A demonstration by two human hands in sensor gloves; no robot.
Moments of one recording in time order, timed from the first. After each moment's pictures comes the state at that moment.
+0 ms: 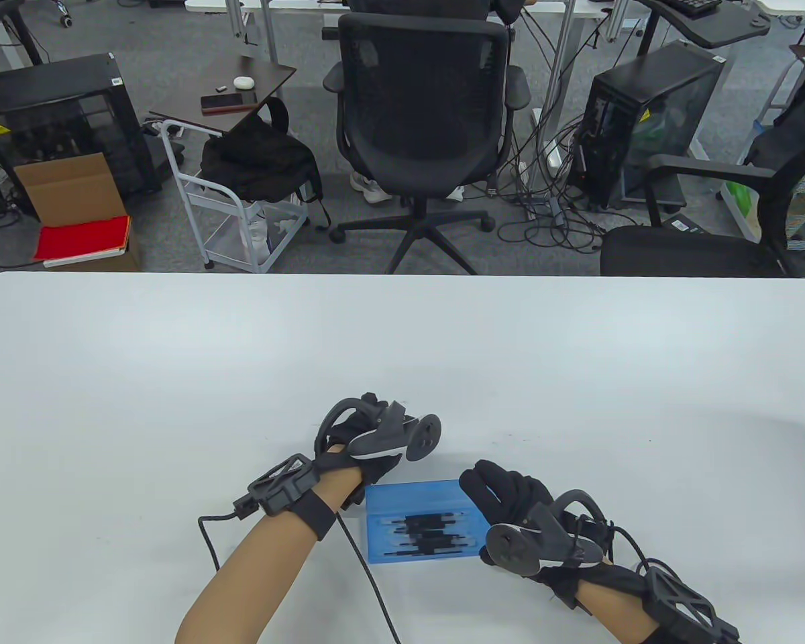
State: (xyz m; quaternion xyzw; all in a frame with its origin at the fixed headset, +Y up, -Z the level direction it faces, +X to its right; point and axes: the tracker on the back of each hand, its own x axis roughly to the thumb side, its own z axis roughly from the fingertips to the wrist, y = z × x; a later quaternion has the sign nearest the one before) left_hand -0.046 -0.741 -0.426 -0.02 -0.25 -0.12 0.96; right_hand 0.146 -0.749 -0.294 -0.32 -0.02 -0.94 0.08
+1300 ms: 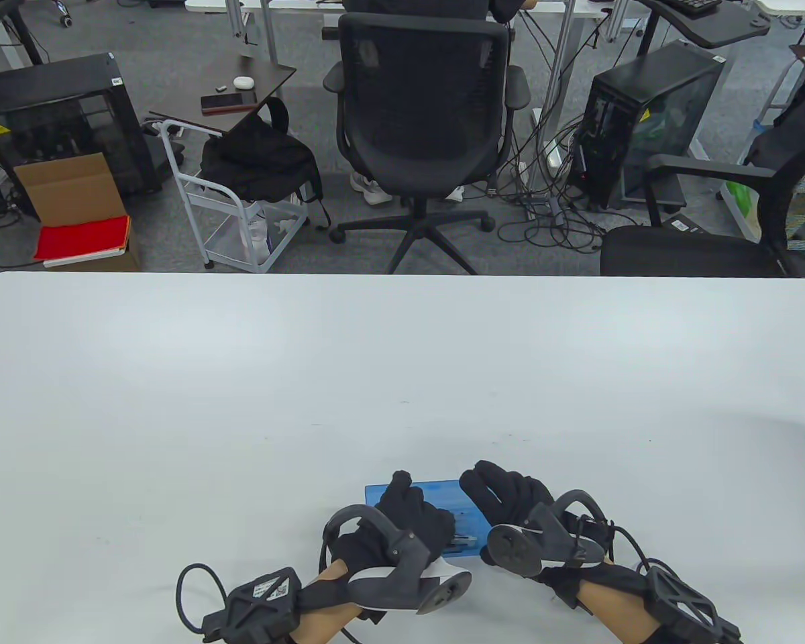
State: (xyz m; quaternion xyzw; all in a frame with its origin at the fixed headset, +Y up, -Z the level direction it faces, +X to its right) left_hand -0.014 -0.699 -0.247 0.12 -0.36 -0.15 0.91; right_hand 0.147 -0.749 -0.294 -0.33 -0.02 -0.94 0.08
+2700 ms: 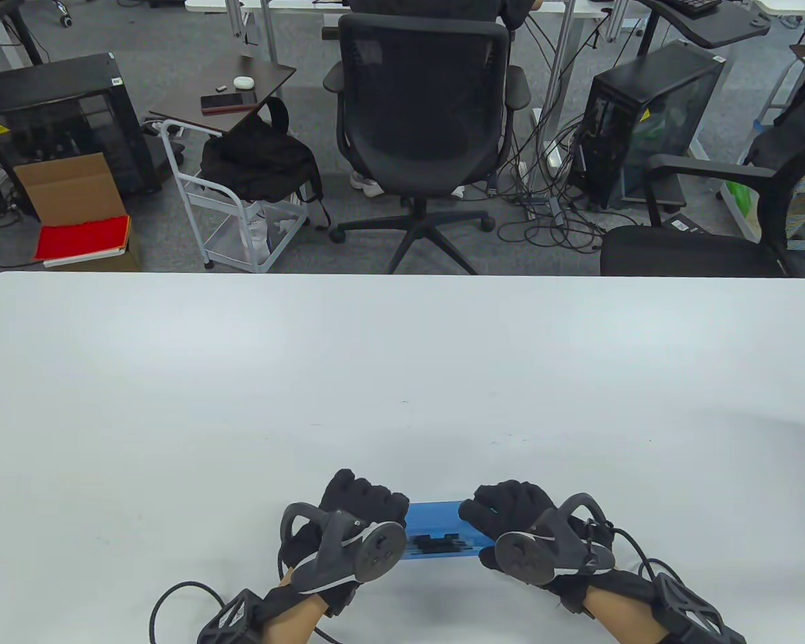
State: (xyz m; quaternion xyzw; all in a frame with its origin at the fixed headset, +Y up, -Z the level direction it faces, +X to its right) left_hand -0.083 -0.698 -0.270 0.08 -0.25 0.01 0.97; right_hand 0.148 -0.742 -0.283 -0.36 -0.01 -0.93 0.06
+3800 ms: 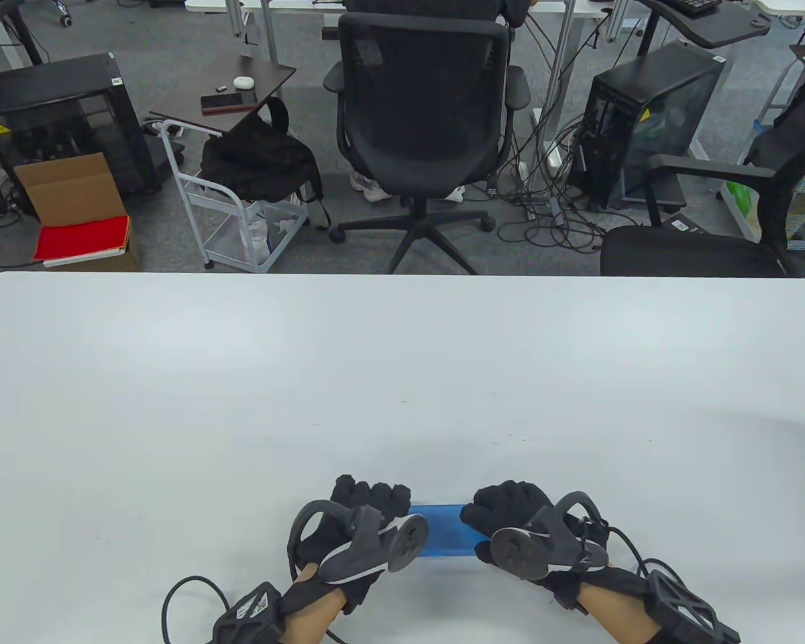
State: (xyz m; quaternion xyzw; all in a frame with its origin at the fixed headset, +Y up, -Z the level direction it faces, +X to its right) left_hand -0.075 -0.717 -0.290 0.04 -0.17 -0.06 0.98; right_hand 0.153 -0.739 -0.294 -0.33 0.02 -0.94 0.02
